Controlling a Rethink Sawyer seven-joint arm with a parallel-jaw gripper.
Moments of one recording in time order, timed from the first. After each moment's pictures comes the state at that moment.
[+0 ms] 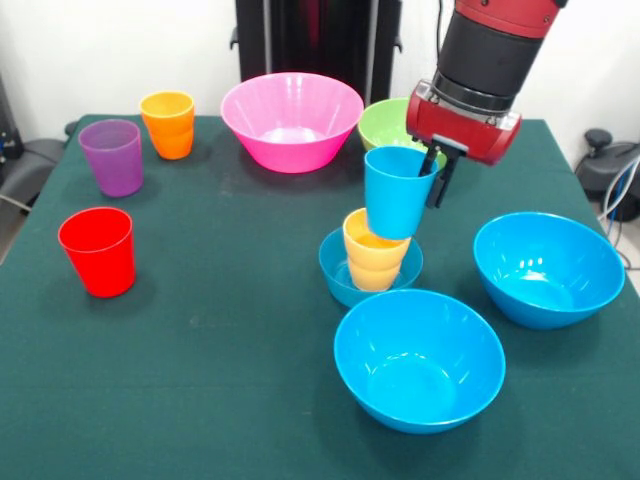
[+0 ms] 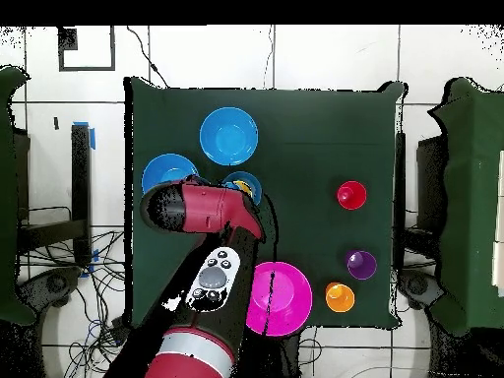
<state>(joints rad) 0.19 -0.49 -0.33 1.55 0.14 0.44 2.13</state>
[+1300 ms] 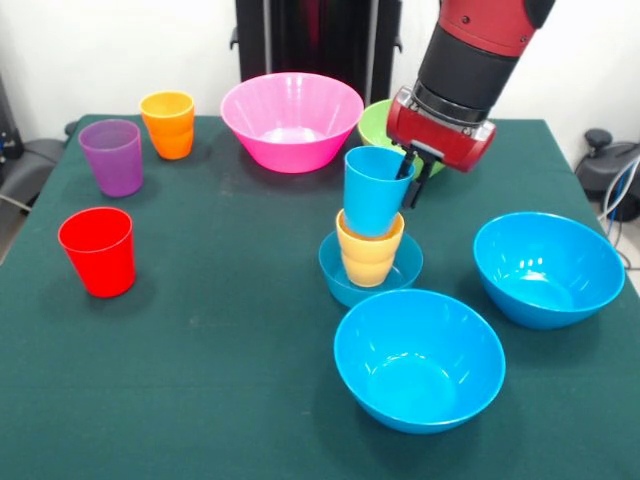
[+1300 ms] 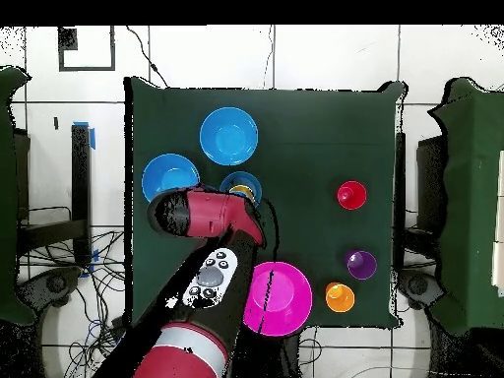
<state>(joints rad) 0.22 -0.44 -0.38 1.56 0.15 0.44 2.13</state>
